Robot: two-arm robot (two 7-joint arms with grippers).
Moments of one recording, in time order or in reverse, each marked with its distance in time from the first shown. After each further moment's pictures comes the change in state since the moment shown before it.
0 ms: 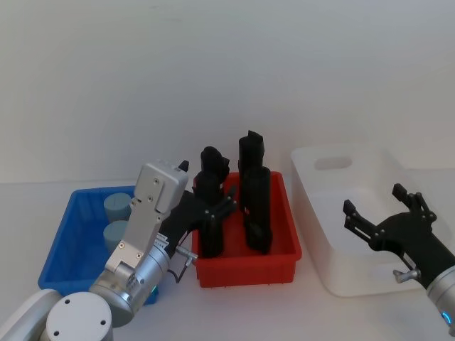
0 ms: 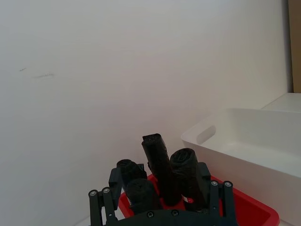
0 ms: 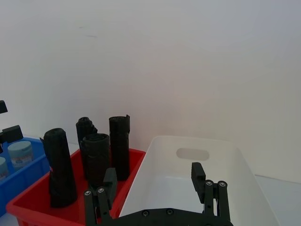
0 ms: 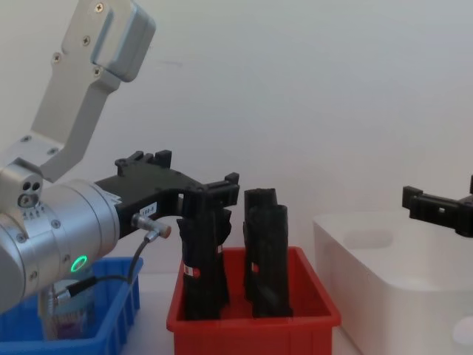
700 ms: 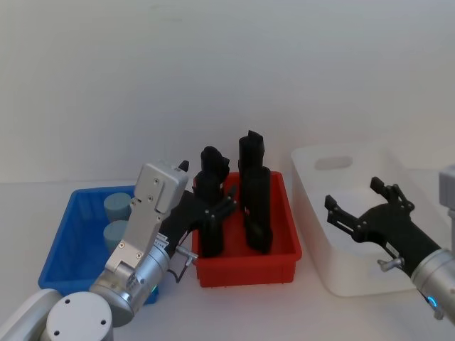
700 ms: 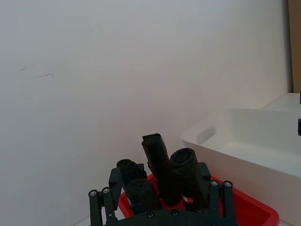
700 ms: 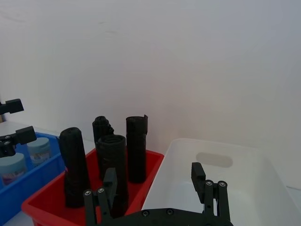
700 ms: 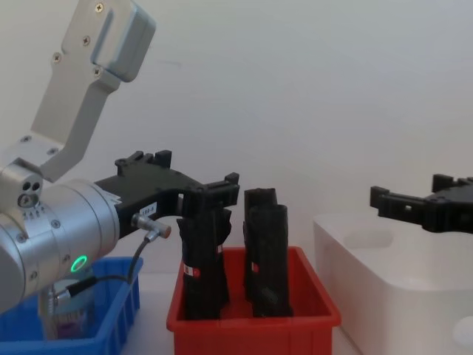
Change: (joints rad) left arm 0.000 0.000 0.000 0.000 0.000 0.000 0.000; right arm 0.084 -0.032 -0.005 0.083 -0.004 0.023 0.111
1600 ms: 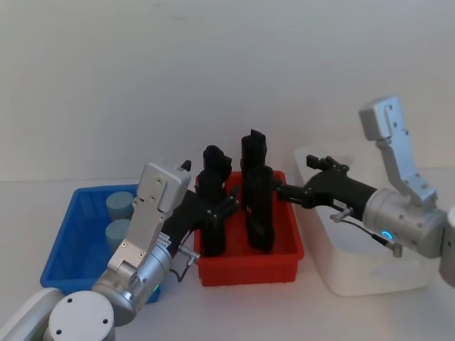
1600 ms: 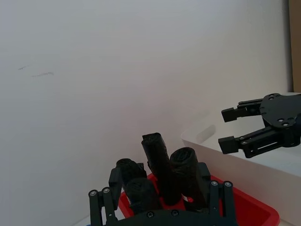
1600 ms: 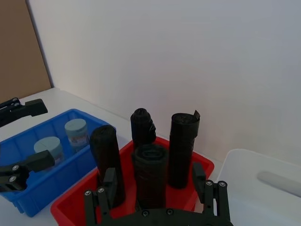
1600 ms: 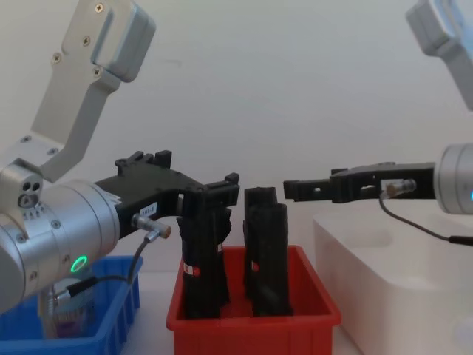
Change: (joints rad) left arm 0.000 0.000 0.000 0.000 0.000 0.000 0.000; right arm 0.352 -0.114 -0.041 0.256 -0.090 0.285 0.302
